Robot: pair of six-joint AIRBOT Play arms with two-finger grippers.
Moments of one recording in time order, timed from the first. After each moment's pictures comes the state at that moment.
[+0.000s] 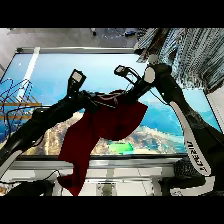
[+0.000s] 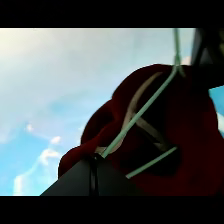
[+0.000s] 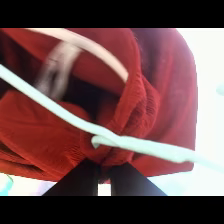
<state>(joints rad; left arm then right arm) -0.52 -1.07 0.98 -2.00 0.40 2.19 0.34 -1.59 1.72 -1.46 1.39 0.91</state>
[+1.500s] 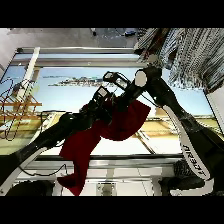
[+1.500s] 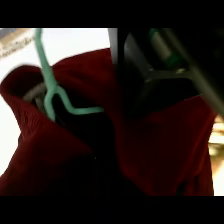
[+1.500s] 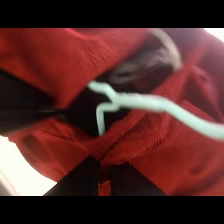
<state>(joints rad) -0.71 -1.29 0.98 -1.92 0.33 2.07 0.46 -1.59 1.72 -1.34 1.44 0.90</state>
